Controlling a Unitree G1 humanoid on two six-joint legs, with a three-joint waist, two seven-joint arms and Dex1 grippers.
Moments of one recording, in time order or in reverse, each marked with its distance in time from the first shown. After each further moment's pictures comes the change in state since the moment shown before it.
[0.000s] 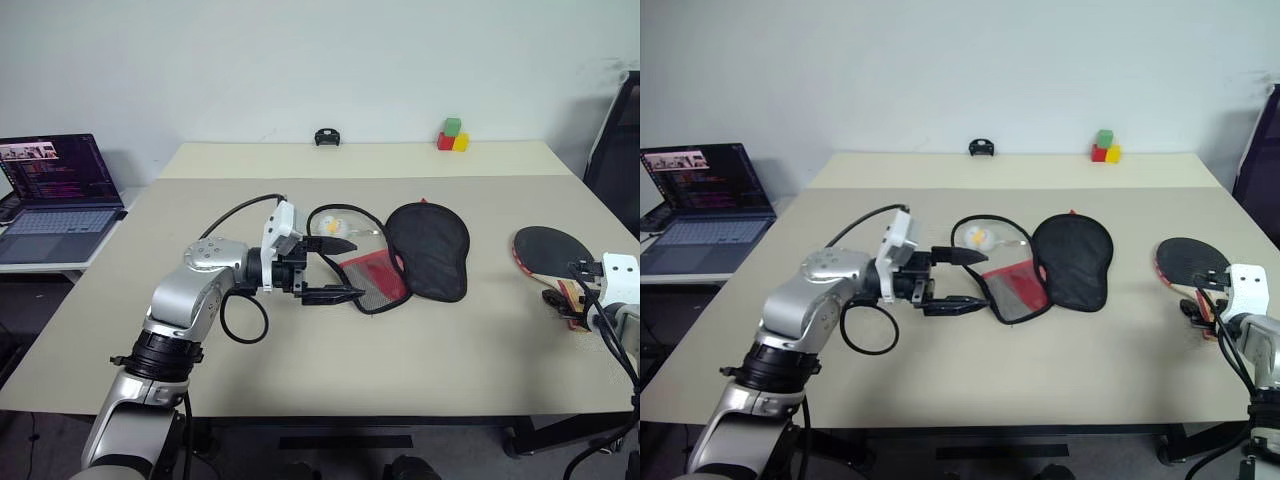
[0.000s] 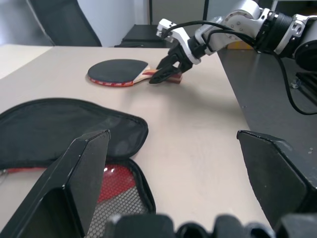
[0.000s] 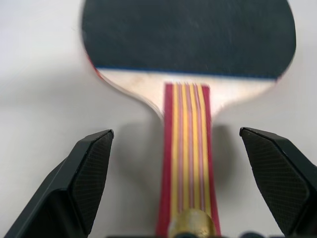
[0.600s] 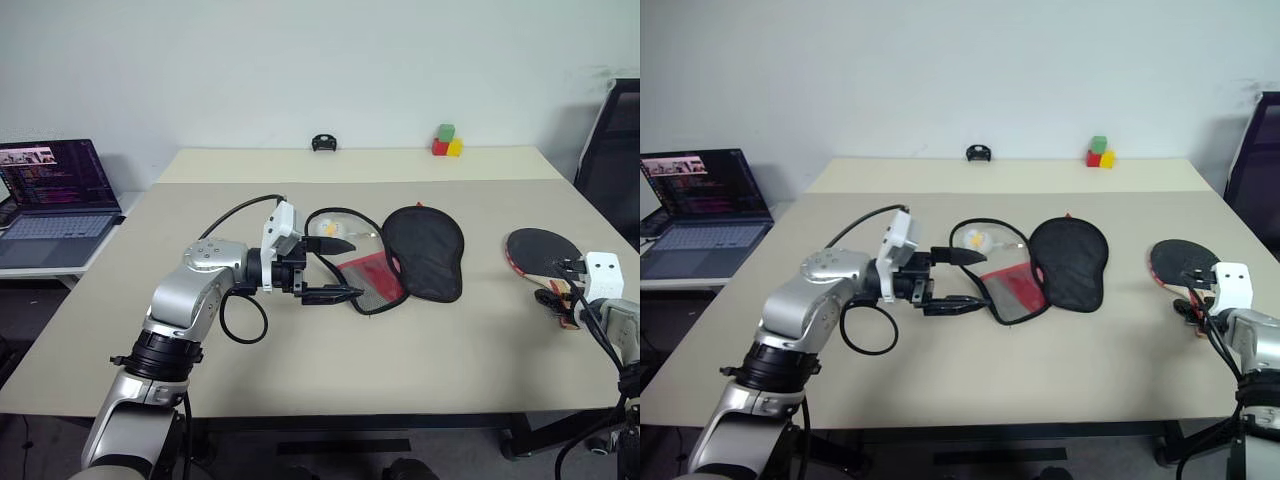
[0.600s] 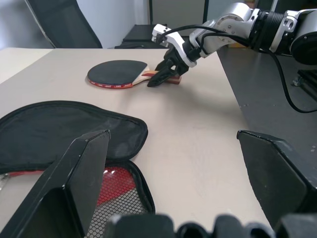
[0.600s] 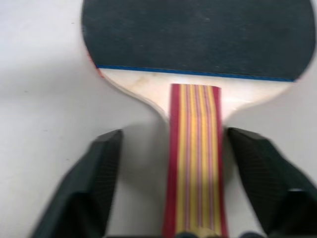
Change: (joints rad) left arm 0.000 0.002 0.000 0.001 0.009 -0.001 0.002; right arm -0.112 -0.010 0.096 0.203 -0.041 -0.106 0.043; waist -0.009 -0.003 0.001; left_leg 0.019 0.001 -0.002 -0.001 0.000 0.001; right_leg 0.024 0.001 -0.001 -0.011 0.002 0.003
